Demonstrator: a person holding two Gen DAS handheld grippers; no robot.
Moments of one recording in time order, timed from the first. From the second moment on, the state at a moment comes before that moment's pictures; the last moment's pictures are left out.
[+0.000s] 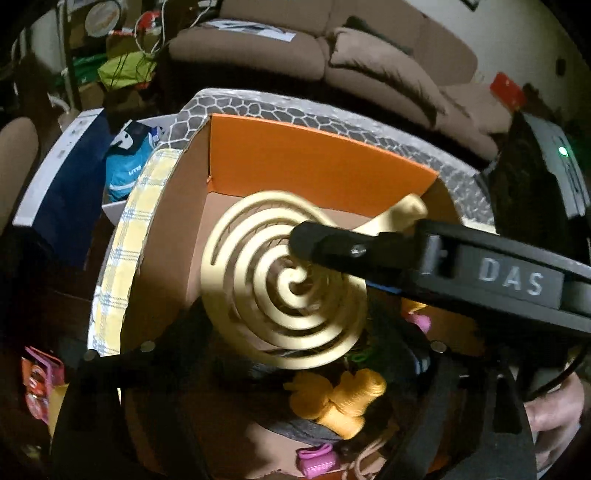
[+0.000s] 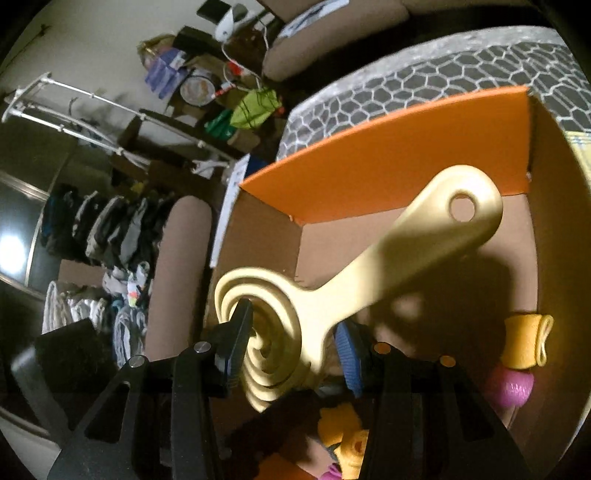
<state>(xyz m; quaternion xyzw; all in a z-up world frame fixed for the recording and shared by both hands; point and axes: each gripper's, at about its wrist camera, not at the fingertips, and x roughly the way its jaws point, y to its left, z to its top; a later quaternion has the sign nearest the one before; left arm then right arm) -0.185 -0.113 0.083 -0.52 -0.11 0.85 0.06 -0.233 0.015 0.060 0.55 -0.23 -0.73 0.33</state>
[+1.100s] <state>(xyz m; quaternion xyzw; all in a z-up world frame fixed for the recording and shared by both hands) -0.119 -0.139 0.117 -0.50 -0.17 0.85 0.01 -0.196 0.048 0.097 0.56 -0.17 -0.76 0.29</state>
